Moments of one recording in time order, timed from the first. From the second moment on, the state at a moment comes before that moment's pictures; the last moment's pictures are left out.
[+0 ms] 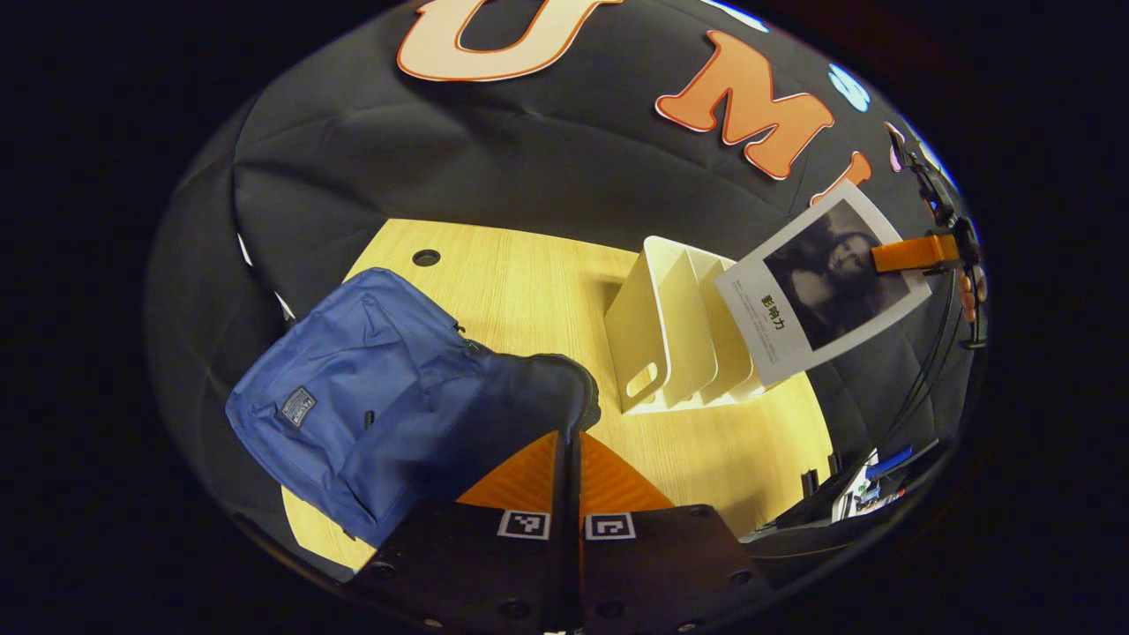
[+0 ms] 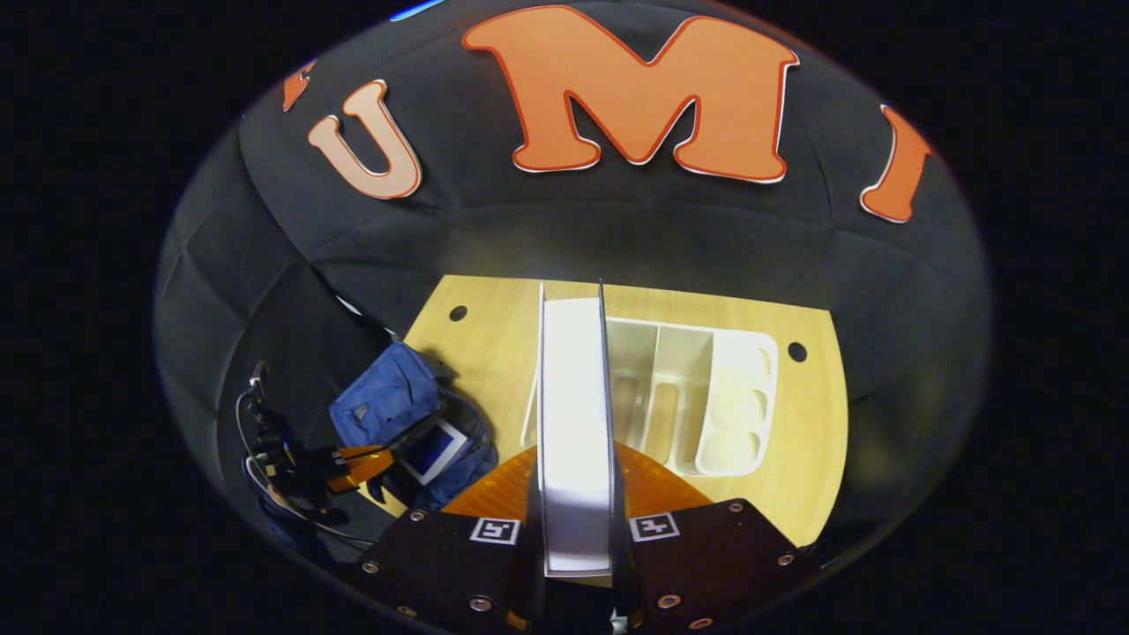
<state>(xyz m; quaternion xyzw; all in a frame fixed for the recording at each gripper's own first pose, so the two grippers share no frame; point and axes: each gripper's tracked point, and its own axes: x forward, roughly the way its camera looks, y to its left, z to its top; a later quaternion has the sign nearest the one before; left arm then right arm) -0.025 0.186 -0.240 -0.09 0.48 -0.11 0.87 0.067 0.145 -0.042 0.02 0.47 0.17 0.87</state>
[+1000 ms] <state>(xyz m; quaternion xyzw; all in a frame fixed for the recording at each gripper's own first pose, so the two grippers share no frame) -0.022 0.203 -0.213 -0.02 0.48 -0.12 0.87 -0.017 0.283 -0.160 0.24 0.52 0.26 0.78</state>
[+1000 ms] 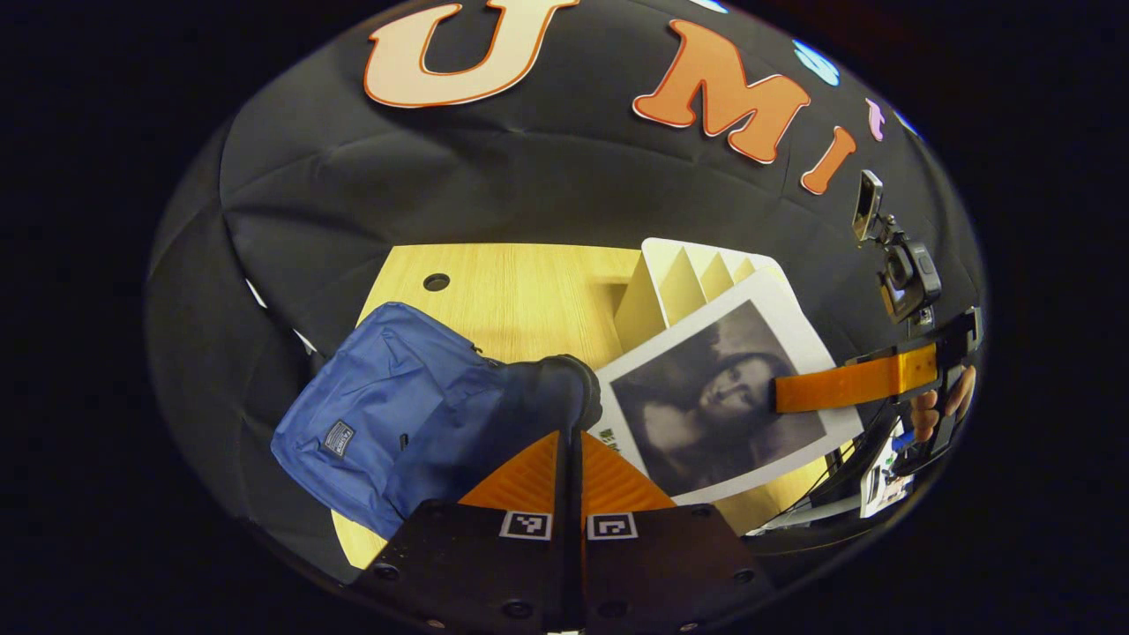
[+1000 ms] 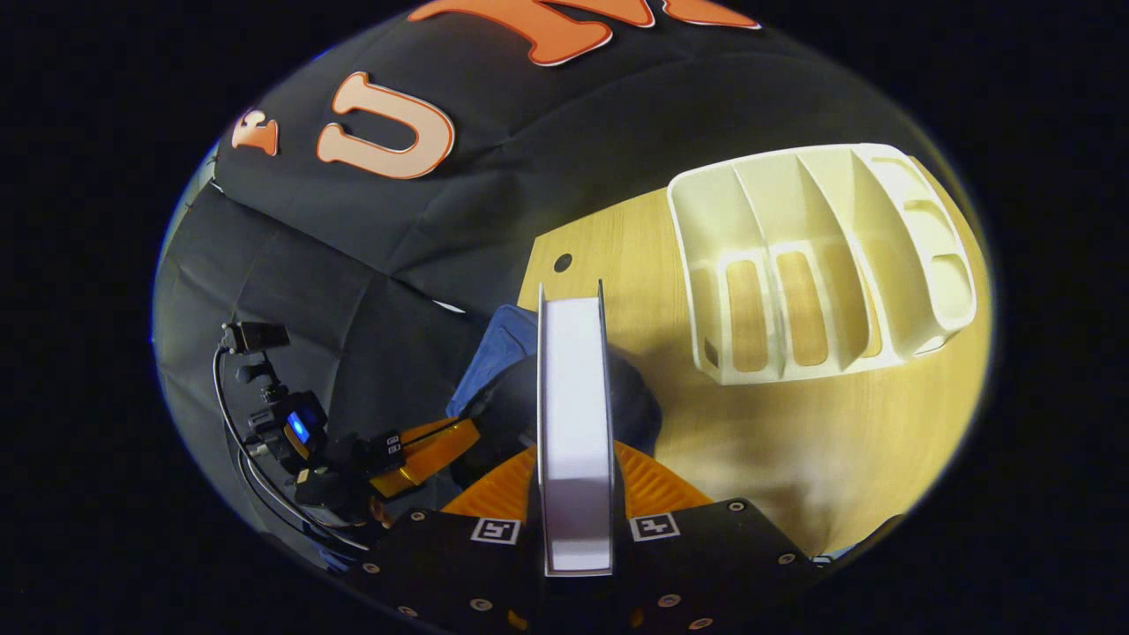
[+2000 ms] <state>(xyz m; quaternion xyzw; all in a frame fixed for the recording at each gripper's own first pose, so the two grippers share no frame) -0.018 0.206 -0.188 0.01 0.47 -0.15 0.87 -0.017 0.388 -0.238 0.39 0.52 0.21 0.73</state>
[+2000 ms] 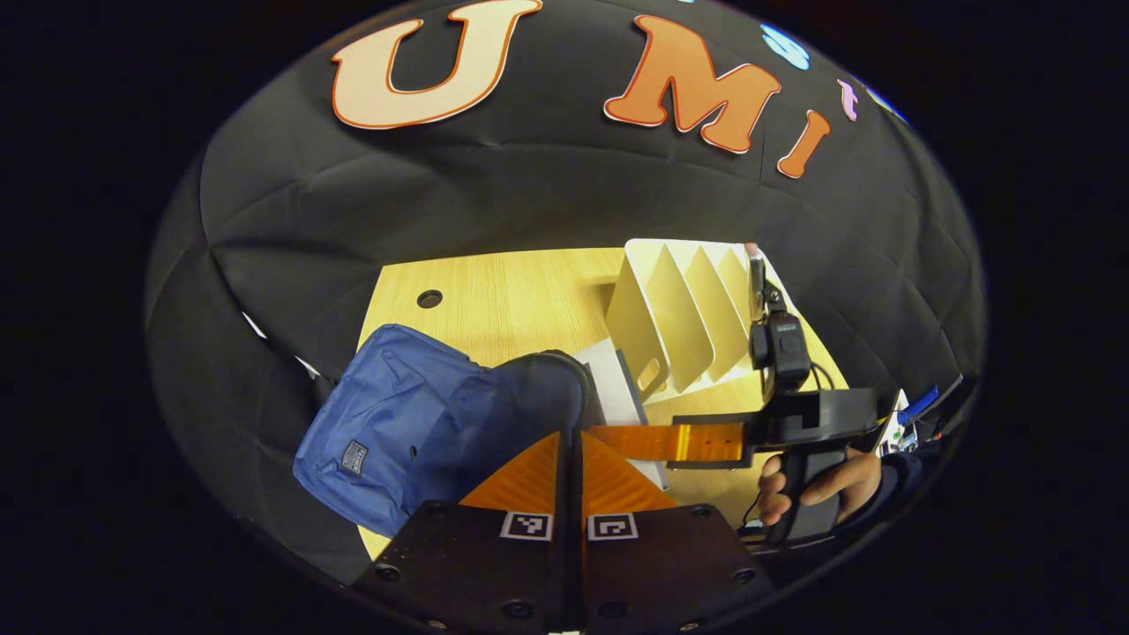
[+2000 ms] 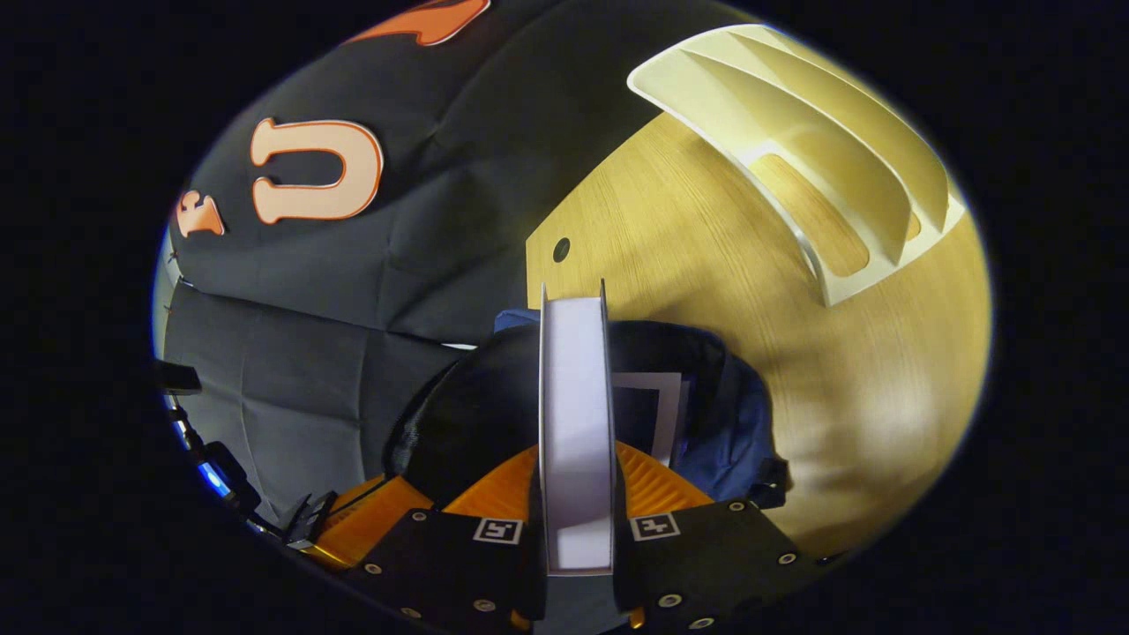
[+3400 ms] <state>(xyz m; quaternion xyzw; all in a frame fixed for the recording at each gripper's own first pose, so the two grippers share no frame) 0.000 0.198 -0.192 0.02 0.48 -0.18 0.86 -0.048 0.464 -0.298 0.36 0.58 0.25 0.68</state>
